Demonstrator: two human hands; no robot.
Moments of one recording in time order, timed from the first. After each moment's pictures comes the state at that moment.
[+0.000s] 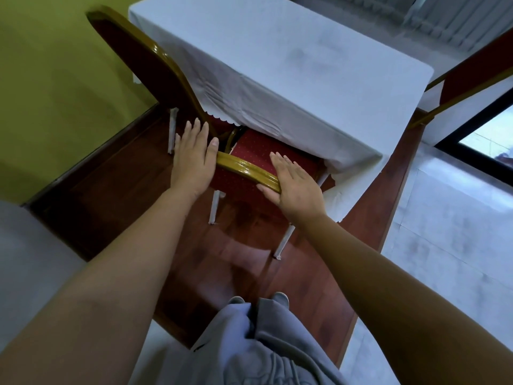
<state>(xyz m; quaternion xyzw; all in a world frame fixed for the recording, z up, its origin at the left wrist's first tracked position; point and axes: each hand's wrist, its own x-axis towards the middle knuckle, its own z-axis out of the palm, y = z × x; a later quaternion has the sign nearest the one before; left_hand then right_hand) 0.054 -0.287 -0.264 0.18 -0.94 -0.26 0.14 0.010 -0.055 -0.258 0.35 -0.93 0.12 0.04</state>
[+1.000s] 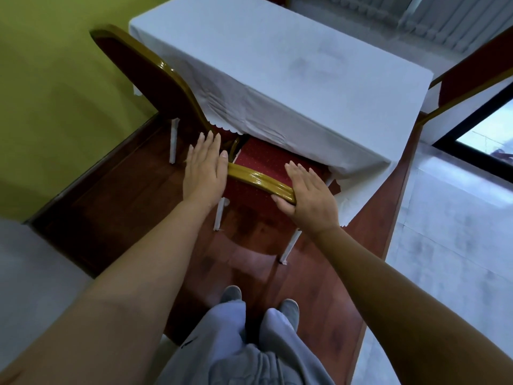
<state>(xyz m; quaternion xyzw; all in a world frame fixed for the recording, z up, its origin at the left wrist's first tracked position) 0.045 -0.308 -0.265 0.15 -0.94 -0.27 0.15 0.005 -0.070 -0.267 0.33 -0.93 0.11 0.13</state>
